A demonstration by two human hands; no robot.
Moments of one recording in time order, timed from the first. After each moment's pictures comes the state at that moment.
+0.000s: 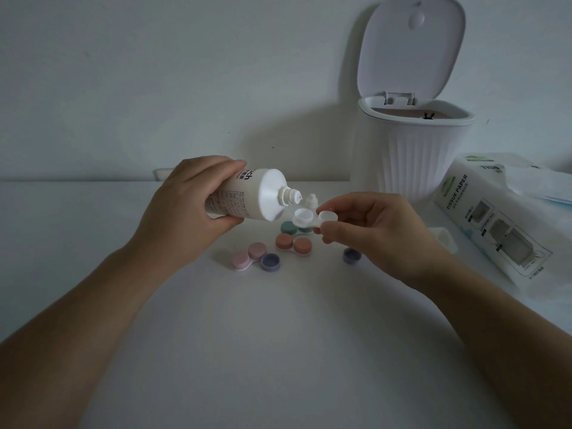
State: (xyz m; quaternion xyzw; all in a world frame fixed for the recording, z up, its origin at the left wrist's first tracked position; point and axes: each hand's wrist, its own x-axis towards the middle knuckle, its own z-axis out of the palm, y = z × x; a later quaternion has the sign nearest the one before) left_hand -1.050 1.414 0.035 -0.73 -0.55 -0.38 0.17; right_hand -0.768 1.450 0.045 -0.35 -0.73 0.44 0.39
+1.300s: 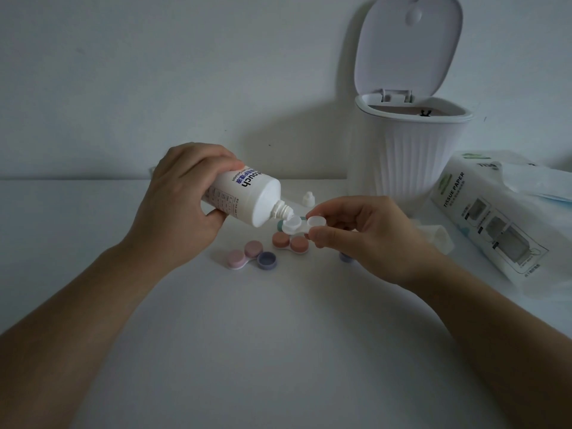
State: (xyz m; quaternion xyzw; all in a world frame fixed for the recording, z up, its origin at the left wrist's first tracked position) left_hand -1.049 1.416 0.040 -0.75 -0.49 -0.38 0.22; right_hand -0.773 1.448 0.044 -0.33 -0.77 0.42 0.35
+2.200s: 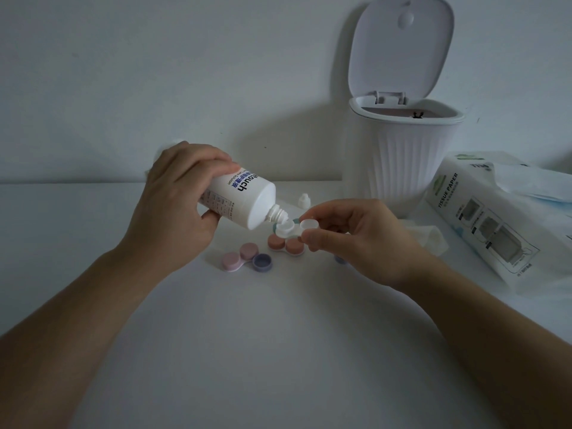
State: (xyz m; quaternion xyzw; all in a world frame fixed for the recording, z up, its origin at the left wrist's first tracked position) left_hand -1.050 1.419 0.038 -0.75 -0.49 -0.38 0.25; right_hand -0.773 1.451 0.039 -0.27 -0.77 0.45 0.36
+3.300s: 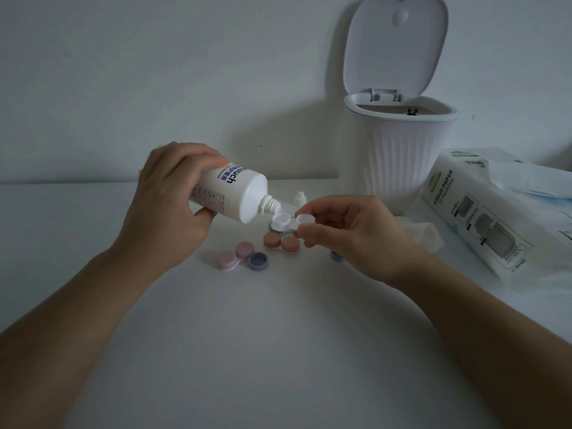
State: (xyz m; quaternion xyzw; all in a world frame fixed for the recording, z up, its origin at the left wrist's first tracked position) left_hand -1.048 1.416 0.038 -0.73 -0.52 -0.39 0.22; right_hand -0.773 1.454 0.035 -0.29 -0.74 0.47 0.38
